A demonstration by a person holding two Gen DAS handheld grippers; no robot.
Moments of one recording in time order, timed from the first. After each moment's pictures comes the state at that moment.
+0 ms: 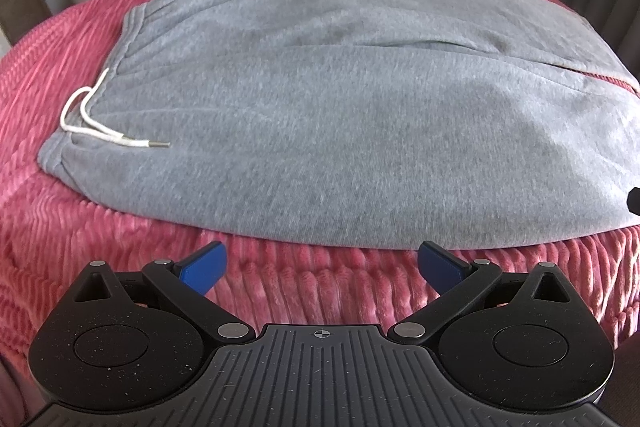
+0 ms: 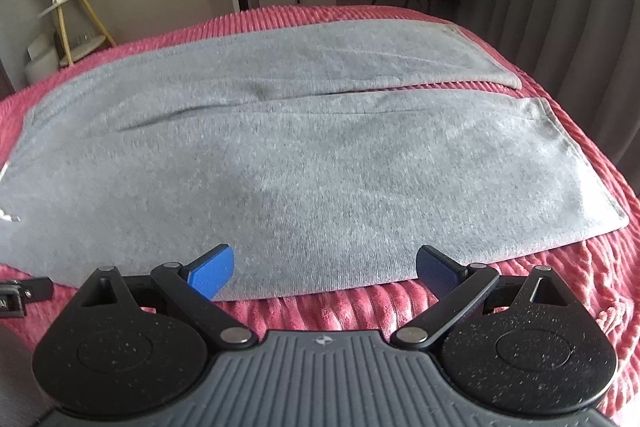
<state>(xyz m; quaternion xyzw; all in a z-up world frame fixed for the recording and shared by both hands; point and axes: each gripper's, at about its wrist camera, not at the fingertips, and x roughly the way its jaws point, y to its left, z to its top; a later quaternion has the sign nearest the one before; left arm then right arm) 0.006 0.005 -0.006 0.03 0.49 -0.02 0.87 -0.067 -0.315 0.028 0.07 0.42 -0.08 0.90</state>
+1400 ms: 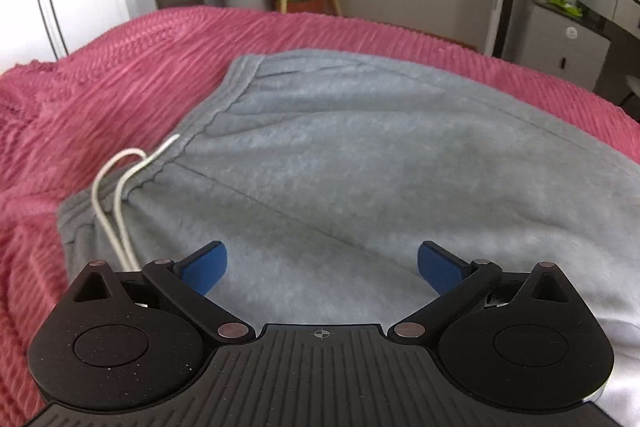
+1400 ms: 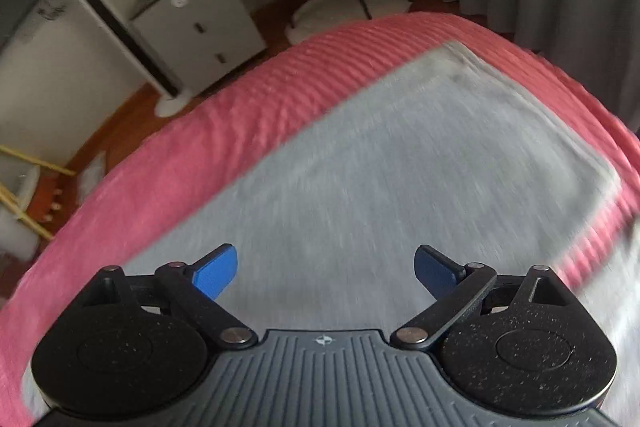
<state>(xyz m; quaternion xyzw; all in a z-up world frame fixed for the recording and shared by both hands) 0.194 0.057 -0.018 -0.08 0.39 0.22 0.89 0.306 -0.477 0.033 0.26 0.45 -0.18 0.83</state>
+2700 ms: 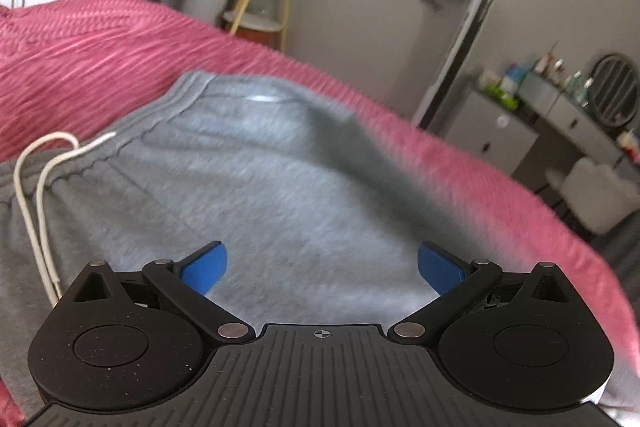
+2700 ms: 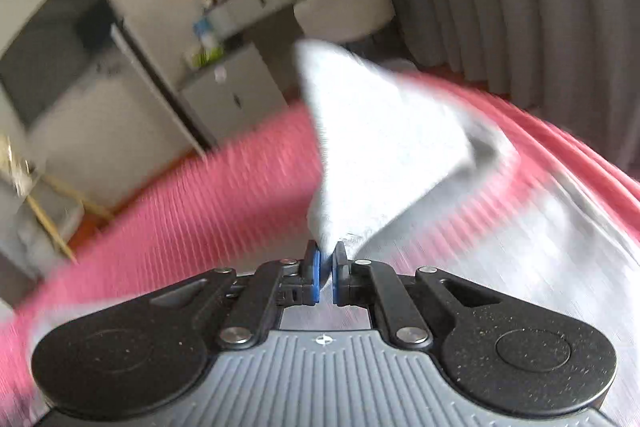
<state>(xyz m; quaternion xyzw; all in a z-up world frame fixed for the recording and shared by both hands) 0.172 0.076 -0.016 -0.21 0.28 0.11 0.93 0.074 -0.484 0.029 0.26 0.32 -0.14 0.90</state>
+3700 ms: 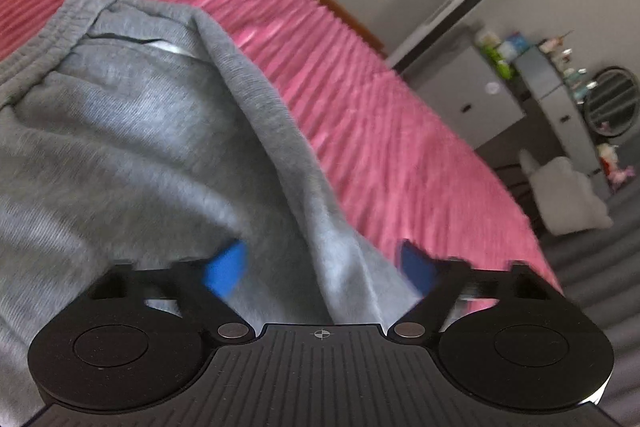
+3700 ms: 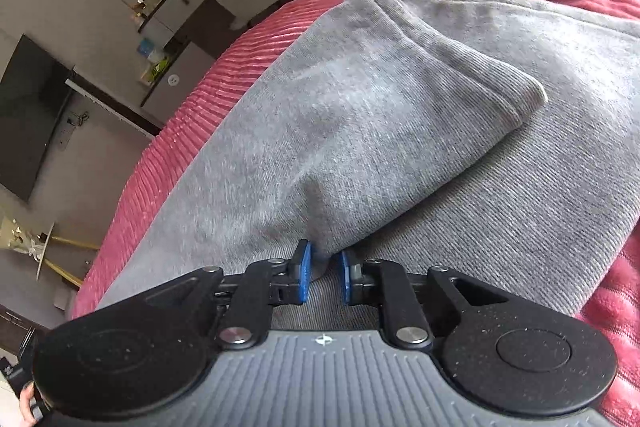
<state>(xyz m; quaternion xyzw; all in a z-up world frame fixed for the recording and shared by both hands) 0.344 0.139 -0.058 -0.33 0.41 0.03 0.85 -0.016 -0.504 -0.075 0.43 0.31 -0.16 0.83</state>
